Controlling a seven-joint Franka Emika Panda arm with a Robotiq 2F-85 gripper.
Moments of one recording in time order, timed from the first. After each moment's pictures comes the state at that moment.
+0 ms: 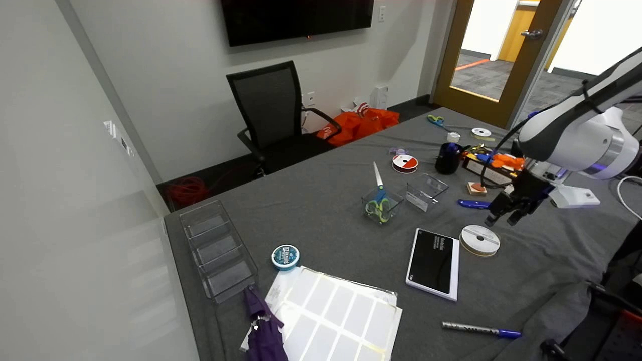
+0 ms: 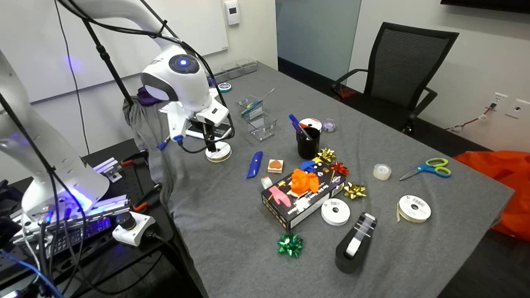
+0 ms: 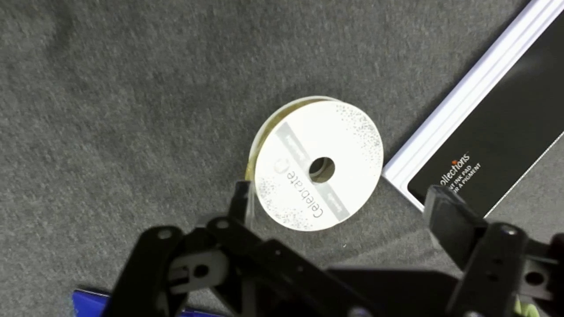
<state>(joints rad) 0.14 0.19 -0.32 -2.59 0.83 2.69 -0.67</state>
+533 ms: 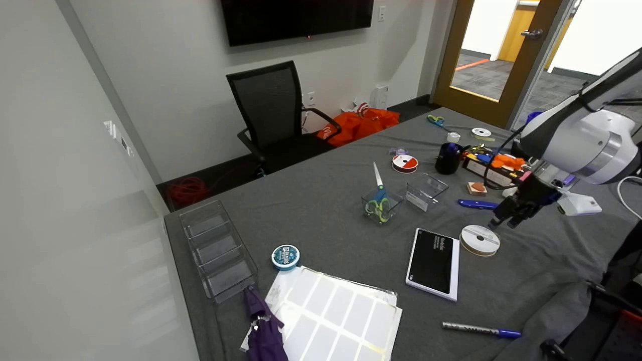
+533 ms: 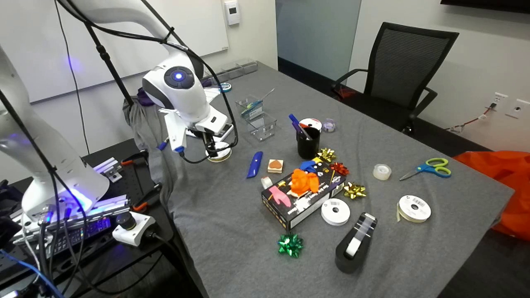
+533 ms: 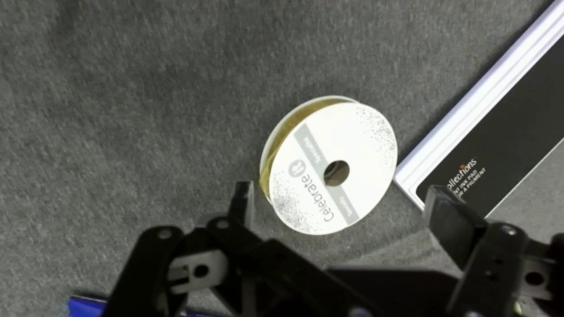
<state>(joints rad) 0.11 0.23 -0.31 -2.59 1.05 2.69 -0.95</state>
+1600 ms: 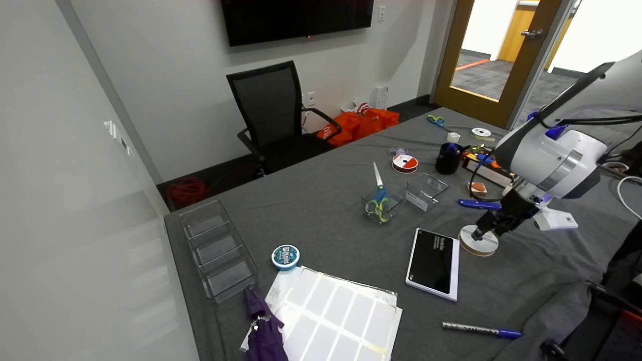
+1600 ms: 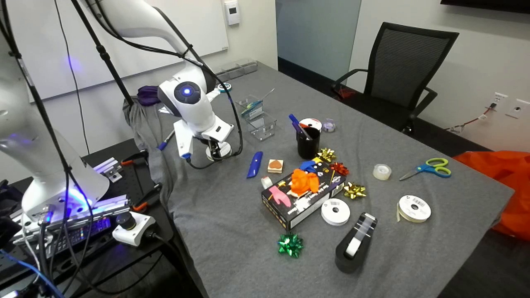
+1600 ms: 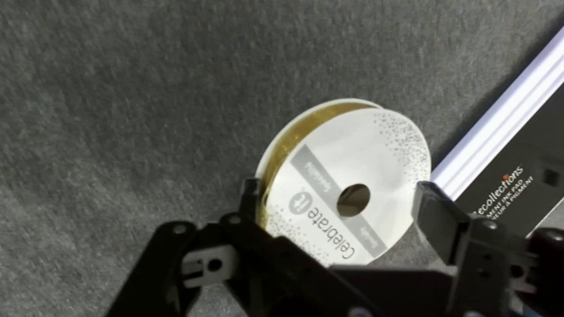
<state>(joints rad) 0.11 0.41 -0.23 -2.48 1.32 2.72 -1.10</state>
